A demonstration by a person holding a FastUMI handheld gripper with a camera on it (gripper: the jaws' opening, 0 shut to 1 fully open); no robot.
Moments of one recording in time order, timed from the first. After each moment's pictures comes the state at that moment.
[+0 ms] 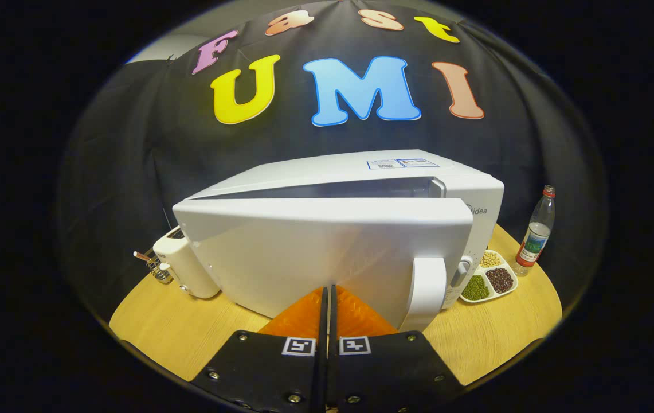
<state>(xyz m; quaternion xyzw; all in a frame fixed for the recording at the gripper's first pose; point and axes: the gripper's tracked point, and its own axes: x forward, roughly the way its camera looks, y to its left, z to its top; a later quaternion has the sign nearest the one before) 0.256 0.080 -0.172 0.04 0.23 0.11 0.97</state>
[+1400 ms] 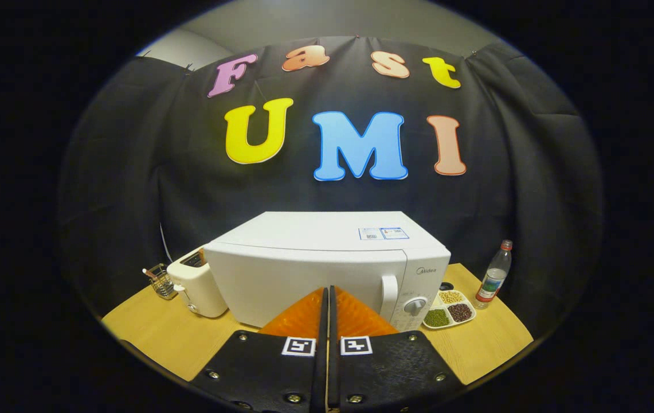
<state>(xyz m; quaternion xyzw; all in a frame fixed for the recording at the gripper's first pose) 0.177 0.074 -0.061 0.00 0.12 0.08 0.99</state>
